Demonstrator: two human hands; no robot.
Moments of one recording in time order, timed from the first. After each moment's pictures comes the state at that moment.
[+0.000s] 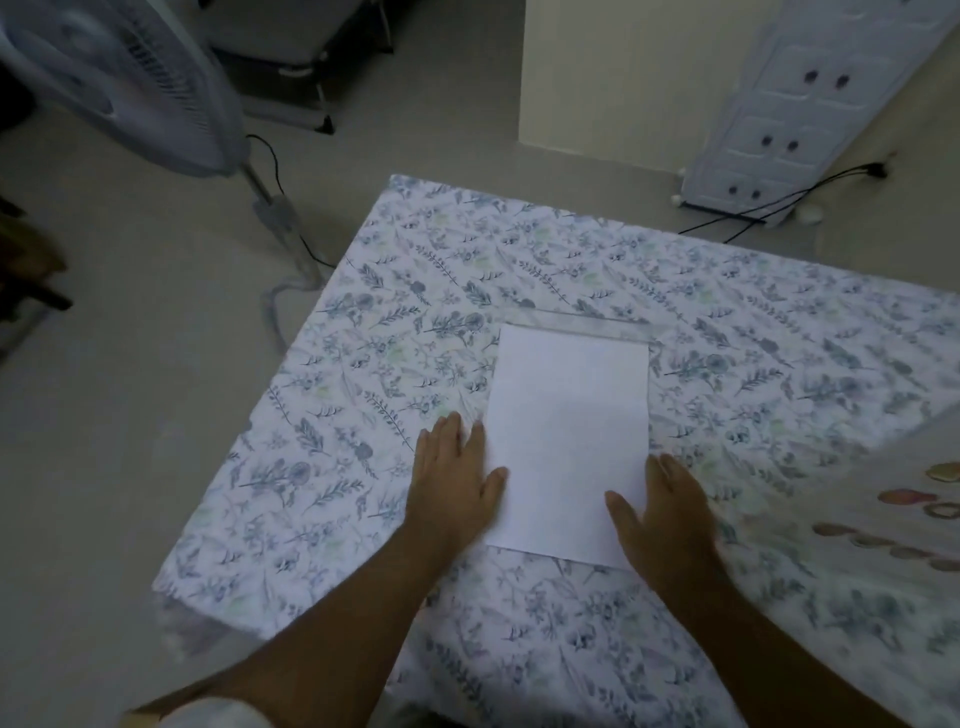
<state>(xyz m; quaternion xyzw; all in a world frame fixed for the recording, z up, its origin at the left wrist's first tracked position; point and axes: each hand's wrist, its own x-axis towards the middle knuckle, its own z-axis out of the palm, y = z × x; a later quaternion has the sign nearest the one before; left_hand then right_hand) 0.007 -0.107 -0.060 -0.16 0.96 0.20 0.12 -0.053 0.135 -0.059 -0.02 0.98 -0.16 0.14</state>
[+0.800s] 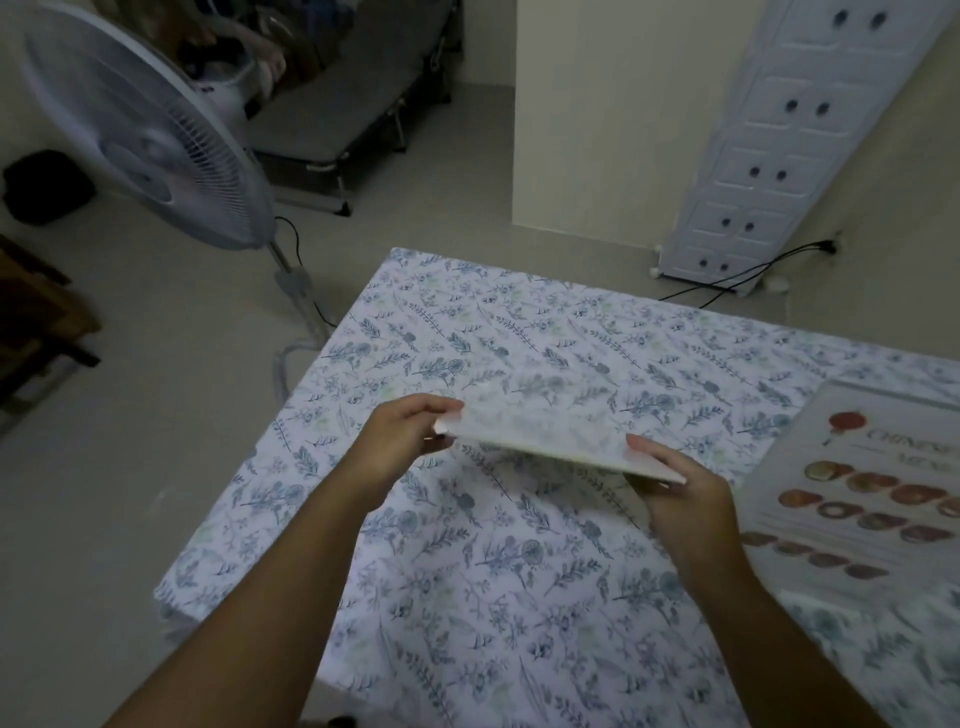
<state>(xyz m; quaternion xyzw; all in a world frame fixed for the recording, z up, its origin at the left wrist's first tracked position) -0.017 -0.130 0.077 -0.28 0.69 0.67 0.02 -0.069 0.180 0.042 -0.01 0.80 -0.60 0.07</state>
